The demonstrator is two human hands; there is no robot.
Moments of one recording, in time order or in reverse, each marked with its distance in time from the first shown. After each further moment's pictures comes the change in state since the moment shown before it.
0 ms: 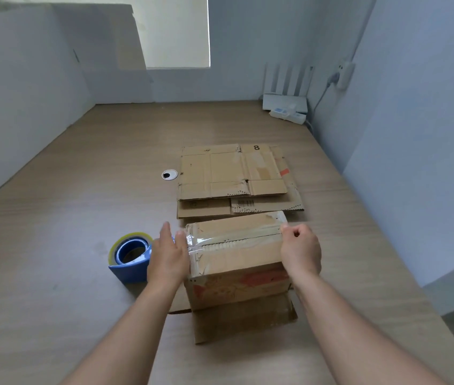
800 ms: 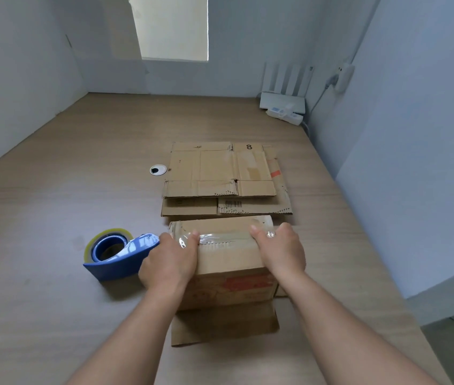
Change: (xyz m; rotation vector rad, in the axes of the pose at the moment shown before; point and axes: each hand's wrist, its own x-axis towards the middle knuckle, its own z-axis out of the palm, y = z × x) left_hand -0.014 0.036 0.031 0.373 0.054 -0.156; right_hand 0.017 -0.008 -0.007 -0.290 -0.171 -0.107
